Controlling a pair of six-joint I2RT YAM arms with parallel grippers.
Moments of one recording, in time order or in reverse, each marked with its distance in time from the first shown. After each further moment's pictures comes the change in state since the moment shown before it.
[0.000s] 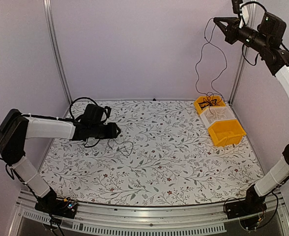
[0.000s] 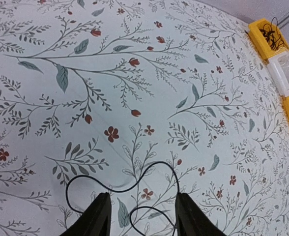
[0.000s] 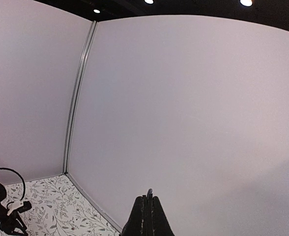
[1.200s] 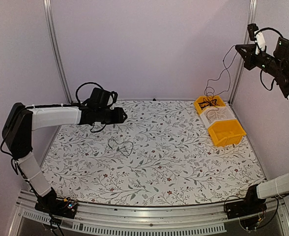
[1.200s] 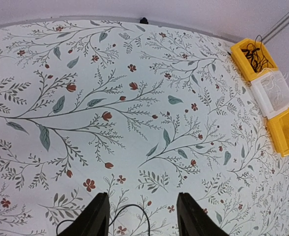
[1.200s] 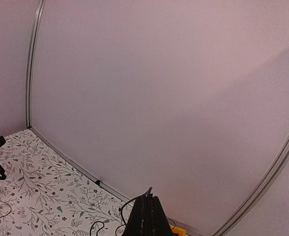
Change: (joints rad) left arm 0.001 0.090 0.321 -0.145 0.010 0.039; right arm -0.230 -0.265 -0.473 -0.027 0.040 -0.093
